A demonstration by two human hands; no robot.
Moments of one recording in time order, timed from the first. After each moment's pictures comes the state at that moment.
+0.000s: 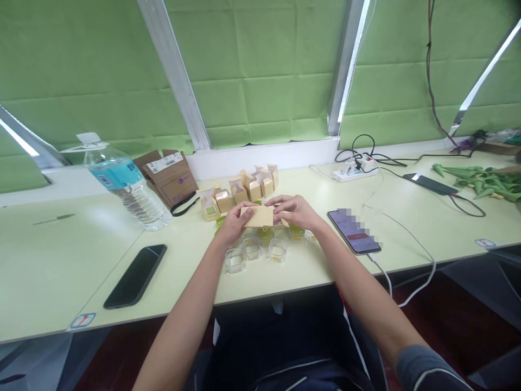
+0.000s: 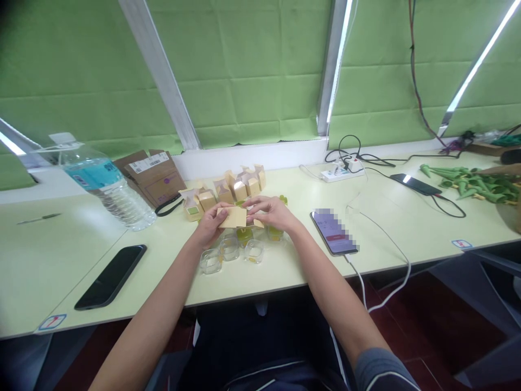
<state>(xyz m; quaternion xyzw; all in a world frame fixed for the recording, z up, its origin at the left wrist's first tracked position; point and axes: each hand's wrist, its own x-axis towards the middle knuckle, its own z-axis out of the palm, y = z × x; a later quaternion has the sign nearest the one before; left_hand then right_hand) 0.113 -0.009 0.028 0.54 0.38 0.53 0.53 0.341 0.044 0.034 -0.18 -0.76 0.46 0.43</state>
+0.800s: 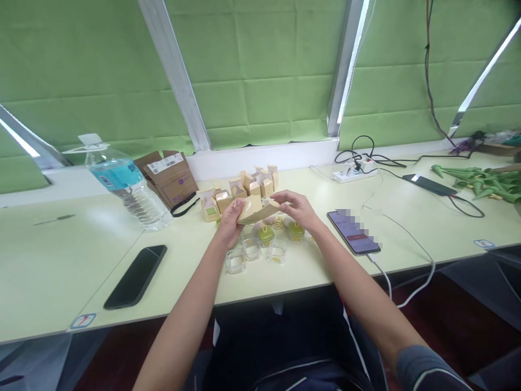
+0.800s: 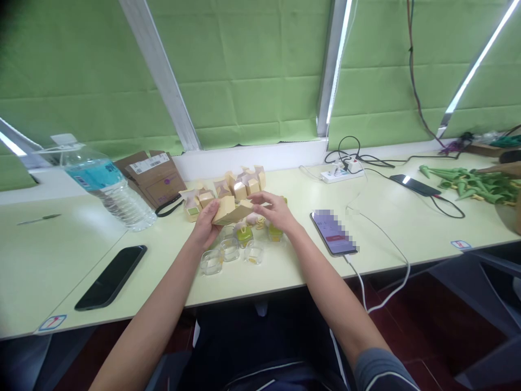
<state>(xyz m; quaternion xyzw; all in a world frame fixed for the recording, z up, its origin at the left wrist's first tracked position) 0.113 -0.003 0.028 0.43 0.34 0.64 0.54 0.341 0.044 0.031 -0.22 -0.73 0.41 0.50</state>
